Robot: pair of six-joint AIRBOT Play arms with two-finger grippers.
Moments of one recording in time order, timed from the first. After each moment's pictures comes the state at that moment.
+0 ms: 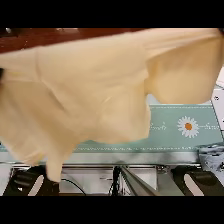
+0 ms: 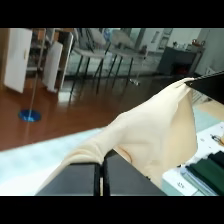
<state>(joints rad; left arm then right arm) -0.16 -0.28 0.97 0.68 -0.82 -1.24 0.01 -0.65 1.37 -0.93 1.08 1.30</state>
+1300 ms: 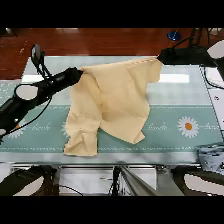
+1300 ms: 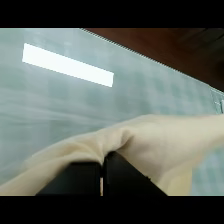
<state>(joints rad) -0.25 -1.11 0.81 0.55 -0.28 -1.22 0.02 -1.40 1.37 -1.04 0.81 1.29</state>
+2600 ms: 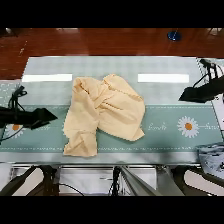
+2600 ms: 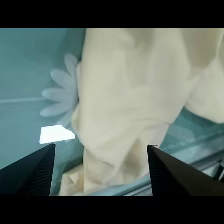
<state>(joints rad) 0.45 -1.03 0.63 0.91 -1.38 -1.12 -0.27 -1.29 1.09 -1.24 1.32 1.26</state>
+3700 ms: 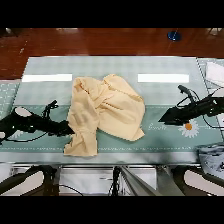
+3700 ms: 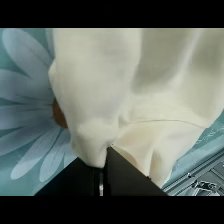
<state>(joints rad) 0.16 -1.22 0.49 0.87 -1.14 -1.10 -0.28 -1.28 0.79 -0.90 1.47 1.10</state>
